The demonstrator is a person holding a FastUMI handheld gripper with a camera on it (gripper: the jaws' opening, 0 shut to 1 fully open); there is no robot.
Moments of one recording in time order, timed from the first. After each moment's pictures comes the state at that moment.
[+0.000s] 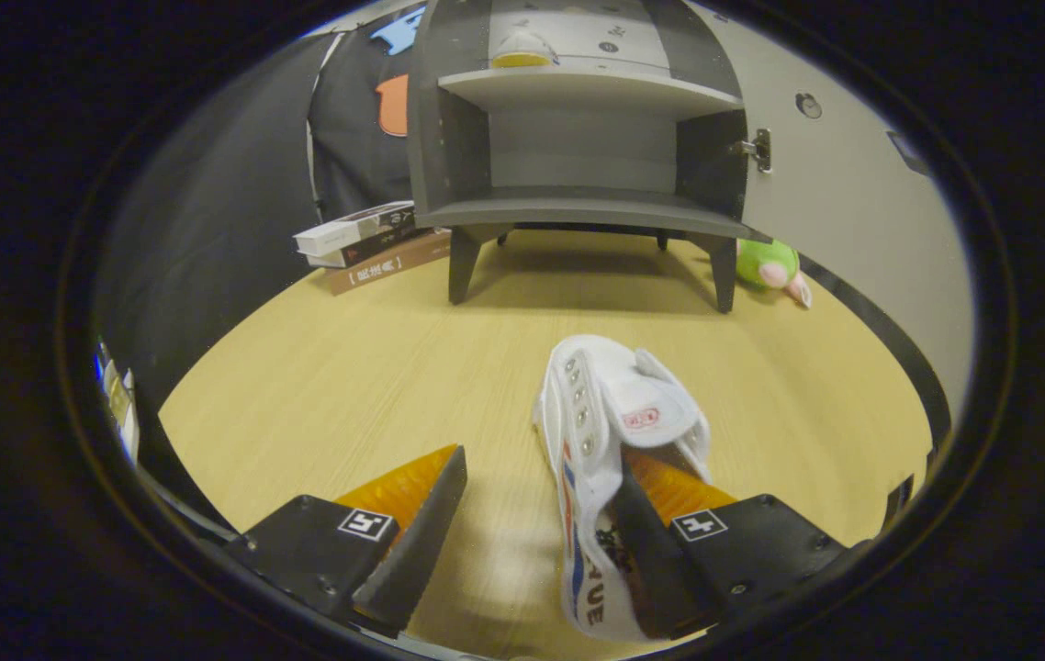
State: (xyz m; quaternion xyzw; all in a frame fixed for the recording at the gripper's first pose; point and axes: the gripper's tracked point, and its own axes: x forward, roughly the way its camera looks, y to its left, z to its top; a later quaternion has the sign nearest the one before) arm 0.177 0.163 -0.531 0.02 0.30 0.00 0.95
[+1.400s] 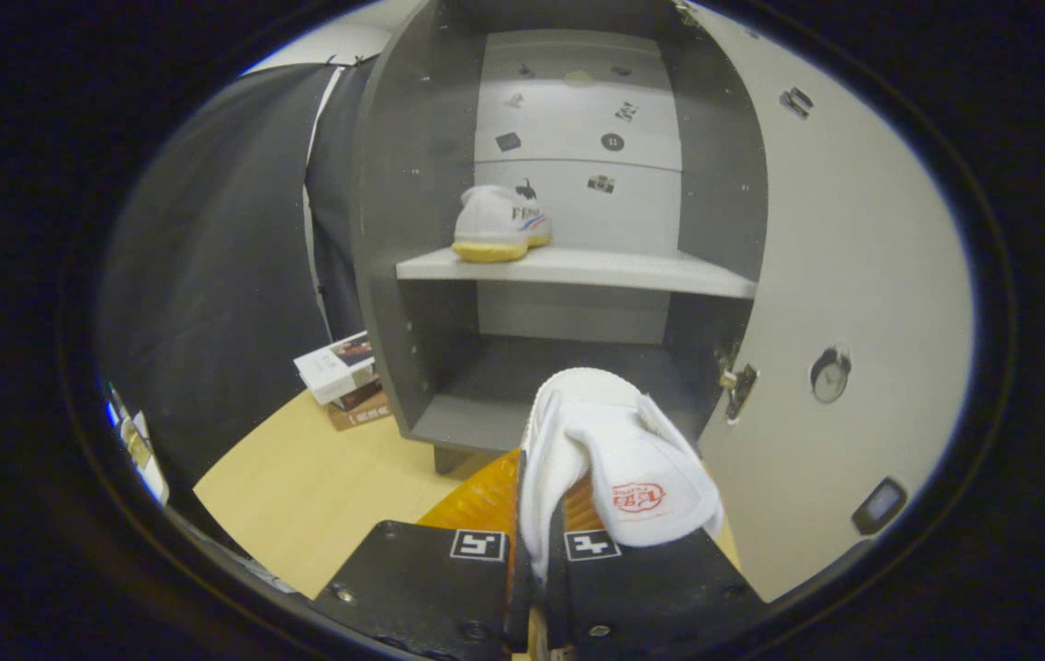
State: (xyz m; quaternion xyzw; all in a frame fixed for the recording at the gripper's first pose) arm 0.264 0.111 -0.288 0.00 0.20 0.01 0.98
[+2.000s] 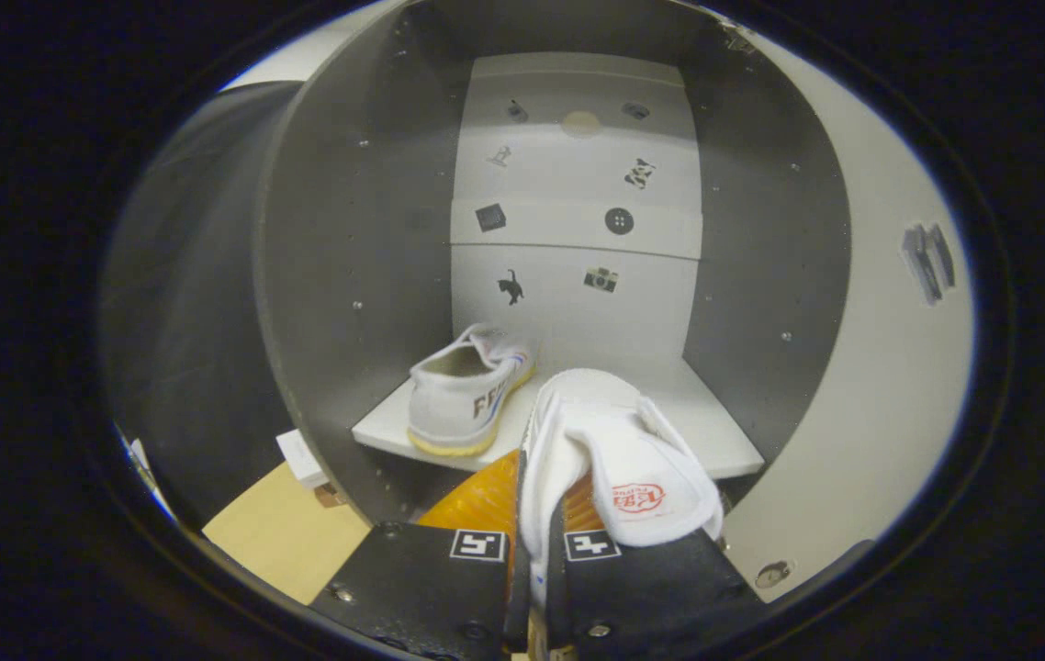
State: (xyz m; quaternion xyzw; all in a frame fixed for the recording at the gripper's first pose) arm 0.382 0.093 -0.168 -0.01 0.15 0.01 0.99
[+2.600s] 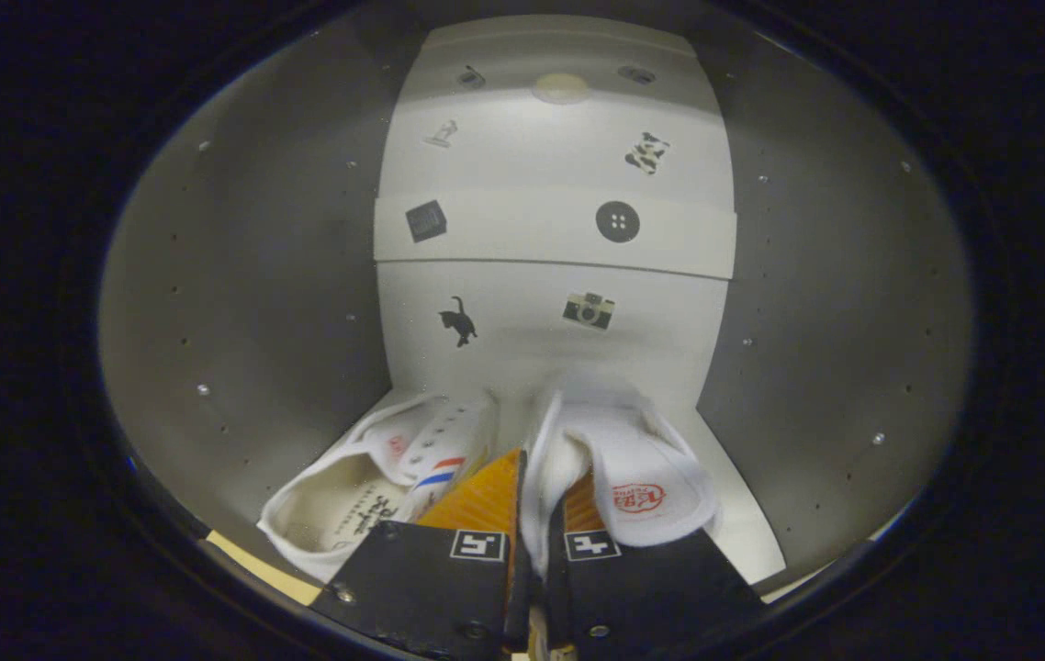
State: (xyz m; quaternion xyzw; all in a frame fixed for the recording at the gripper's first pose) arm 0.514 0.060 -0.154 -0.01 0.16 -0.01 0.99
